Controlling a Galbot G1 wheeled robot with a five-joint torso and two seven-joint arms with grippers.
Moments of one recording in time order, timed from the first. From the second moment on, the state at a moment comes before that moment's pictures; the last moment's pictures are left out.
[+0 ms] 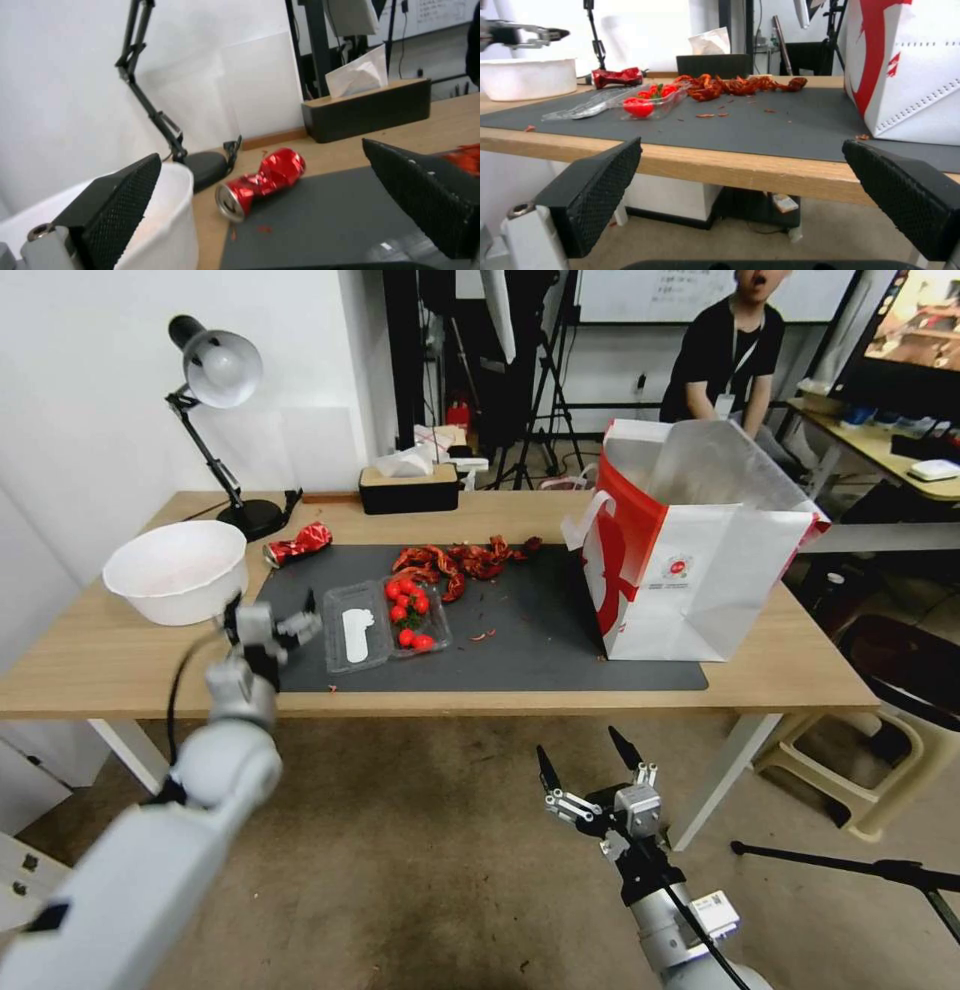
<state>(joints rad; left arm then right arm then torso) 0.87 -0.85 -0.22 -1.64 -0.53 0.02 -0.34 -1.68 1.21 0.26 2.09 0.17 0.25 0.06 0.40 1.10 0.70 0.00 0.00</state>
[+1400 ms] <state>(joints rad) 0.05 -0.91 0.32 -1.01 -0.13 0.39 0.31 -1.68 1.20 0.27 2.09 0.17 0.25 0.07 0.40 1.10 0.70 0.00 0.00</state>
